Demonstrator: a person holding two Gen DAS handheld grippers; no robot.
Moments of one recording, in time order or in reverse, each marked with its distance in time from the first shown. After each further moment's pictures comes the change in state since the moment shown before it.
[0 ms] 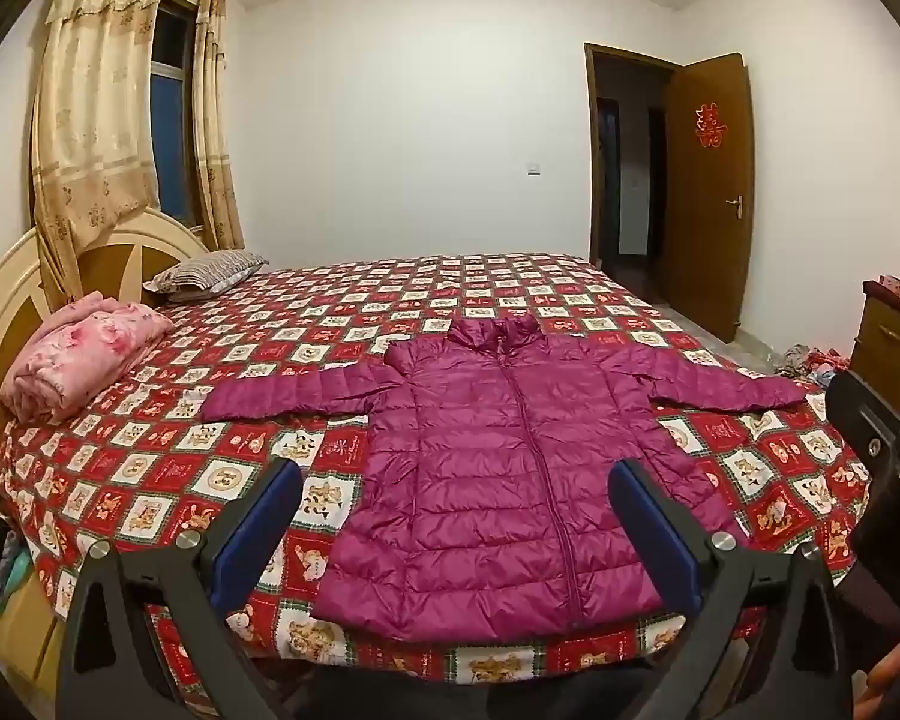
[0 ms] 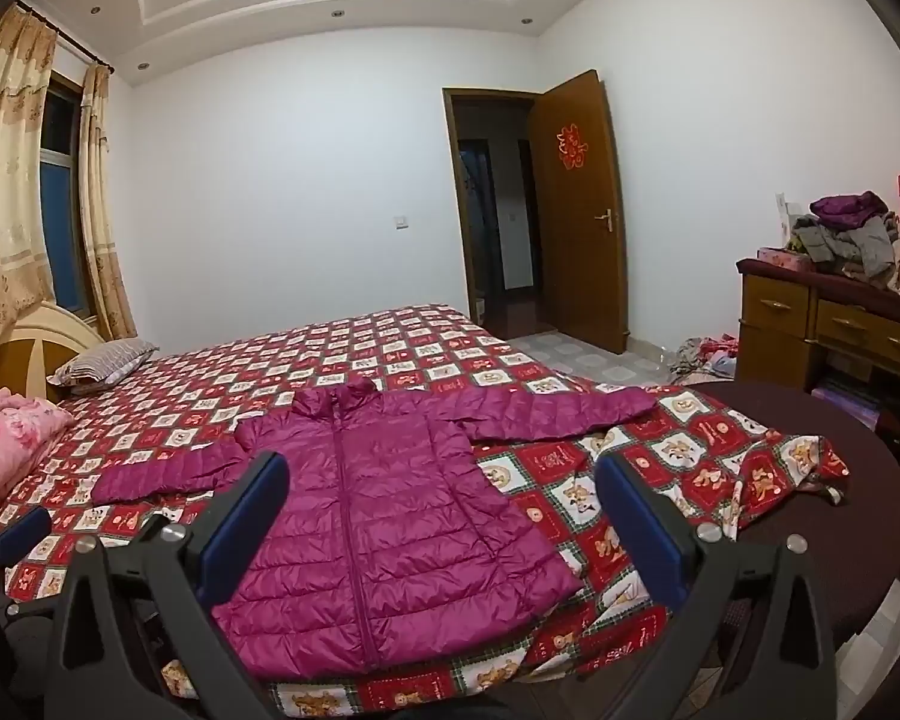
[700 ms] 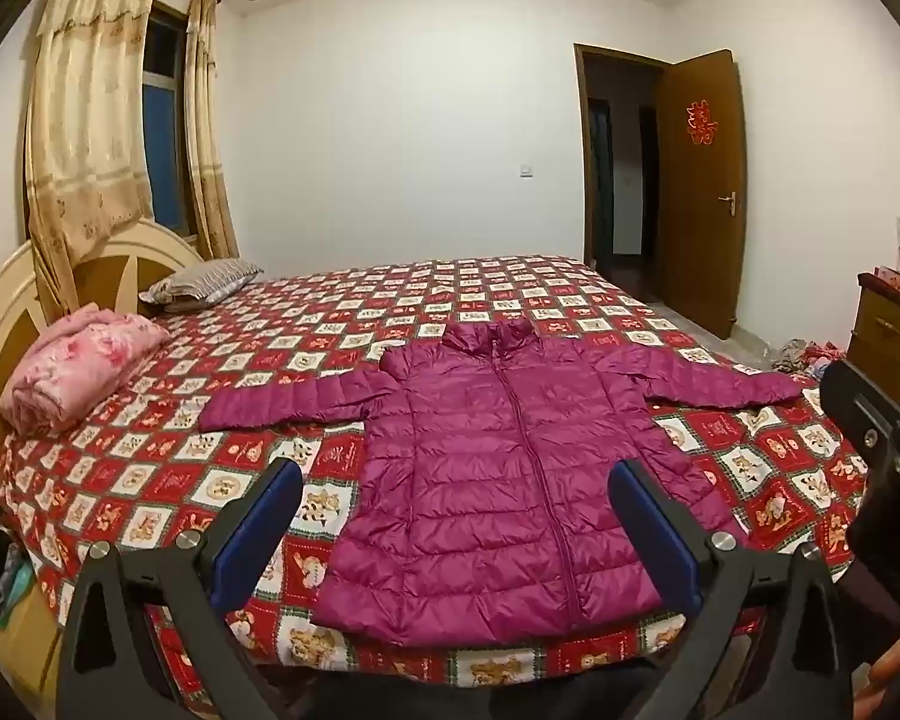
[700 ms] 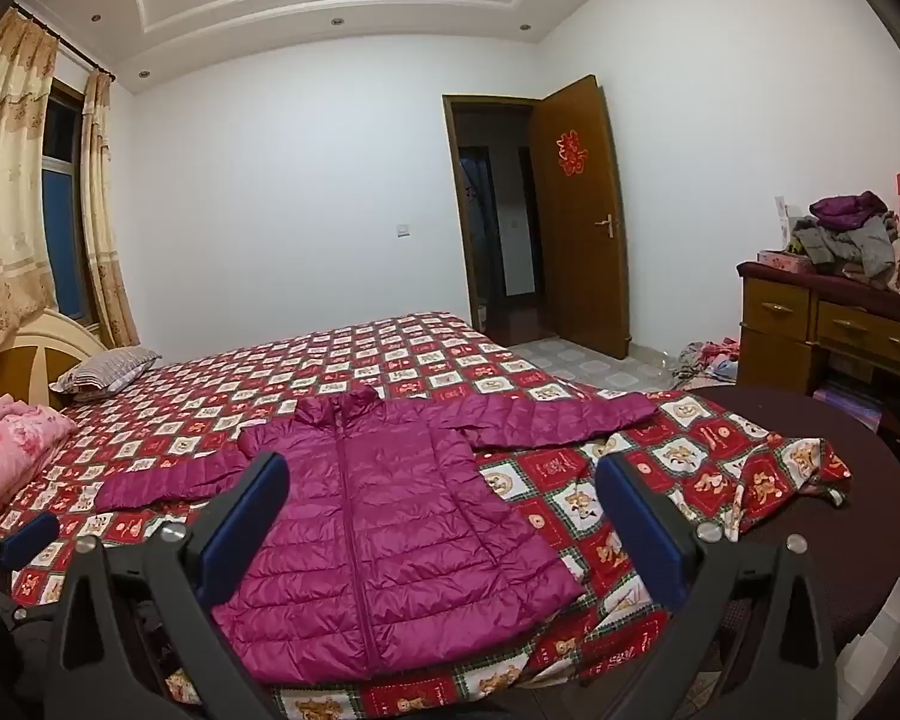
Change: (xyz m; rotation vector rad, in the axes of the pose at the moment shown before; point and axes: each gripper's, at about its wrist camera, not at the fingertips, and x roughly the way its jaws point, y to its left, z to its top) left arm 0.003 0.001 0.002 0.002 0.013 -0.026; right arm -0.003 0.000 0.001 0.001 -0.020 0.008
